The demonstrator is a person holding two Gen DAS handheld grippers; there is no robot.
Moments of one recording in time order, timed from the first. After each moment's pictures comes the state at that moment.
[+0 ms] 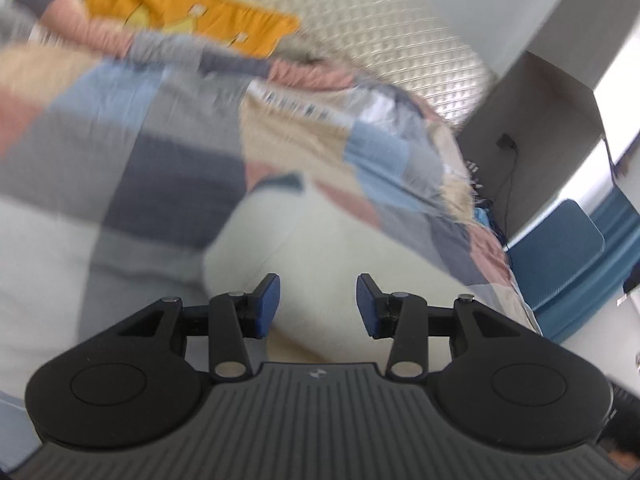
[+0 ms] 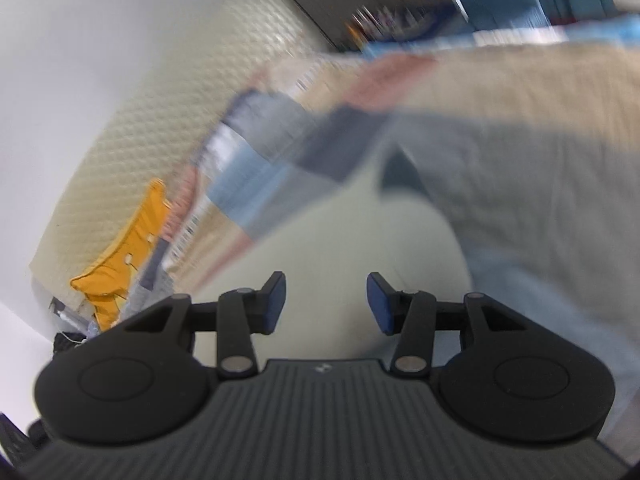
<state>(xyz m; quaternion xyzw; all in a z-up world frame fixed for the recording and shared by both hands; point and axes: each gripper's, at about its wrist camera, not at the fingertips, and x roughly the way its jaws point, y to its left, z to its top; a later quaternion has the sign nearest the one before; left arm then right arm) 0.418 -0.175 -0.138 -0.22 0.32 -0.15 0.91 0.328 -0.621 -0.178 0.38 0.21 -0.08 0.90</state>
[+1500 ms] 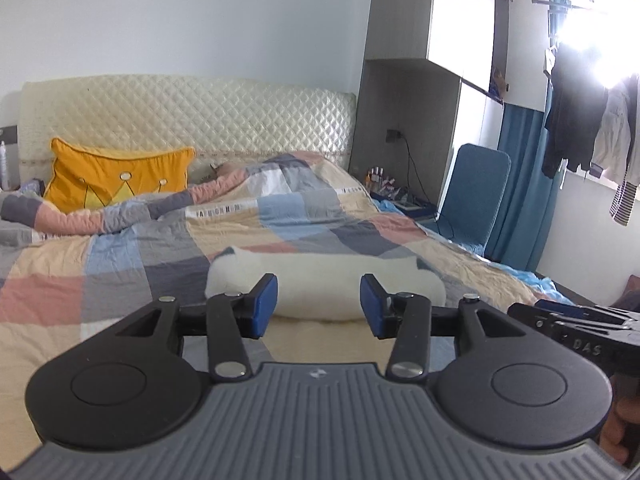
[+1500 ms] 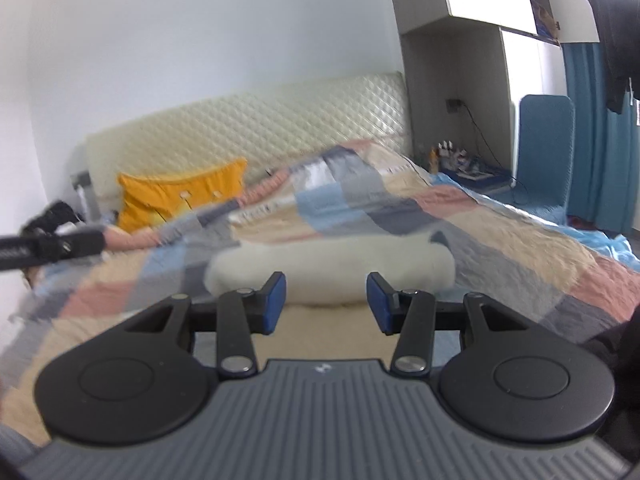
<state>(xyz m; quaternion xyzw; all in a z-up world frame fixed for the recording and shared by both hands) 0.066 -0.142 0.003 -0.01 0.18 -0.25 0.95 0.092 -0.418 -0.089 0.10 0.14 -0.07 0.98</state>
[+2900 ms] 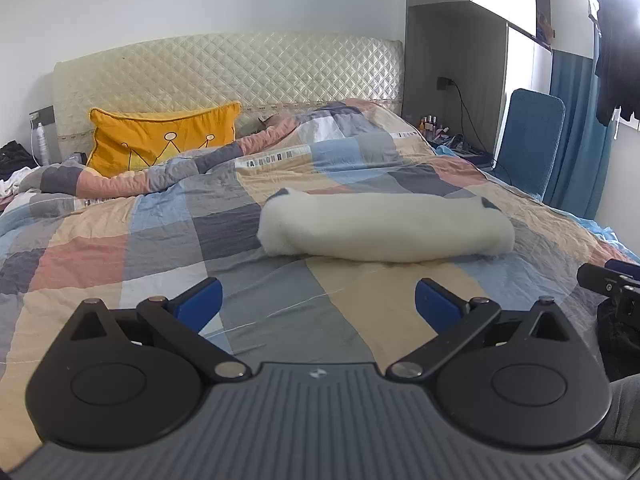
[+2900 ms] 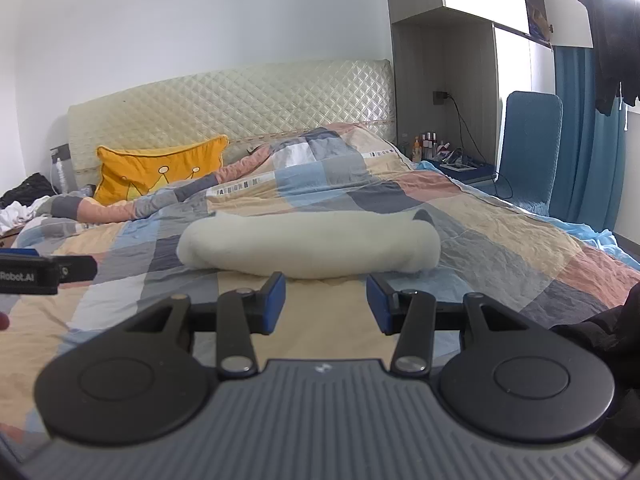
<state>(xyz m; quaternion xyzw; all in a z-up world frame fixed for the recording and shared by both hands) 0.111 -0.155 -0.059 0.04 0.24 -0.17 0.96 0.098 -0.405 -0.124 0.07 0.16 -0.10 0.98</state>
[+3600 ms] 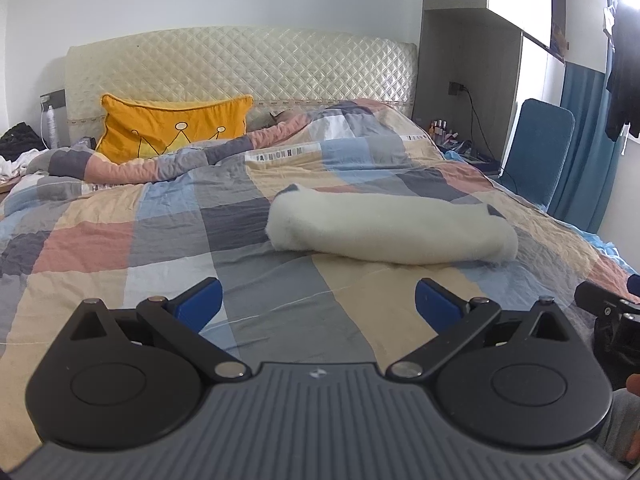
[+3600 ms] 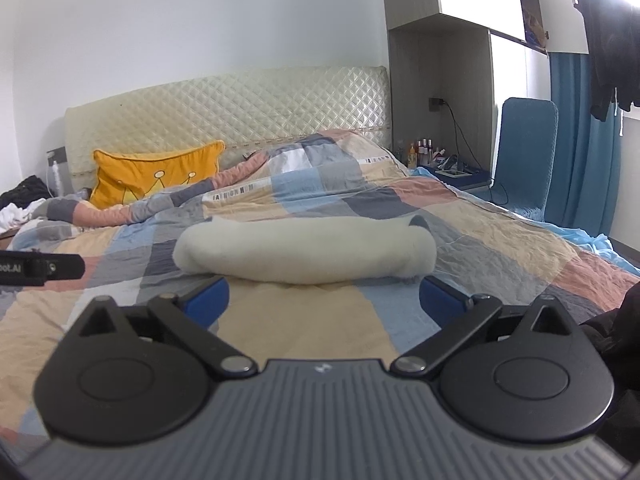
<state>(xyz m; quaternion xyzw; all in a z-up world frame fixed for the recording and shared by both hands) 0.104 -0.149 -0.053 0.02 0.24 -0.15 0.96 0.098 -0.406 -0.123 0.07 0.15 -0.11 0.98</state>
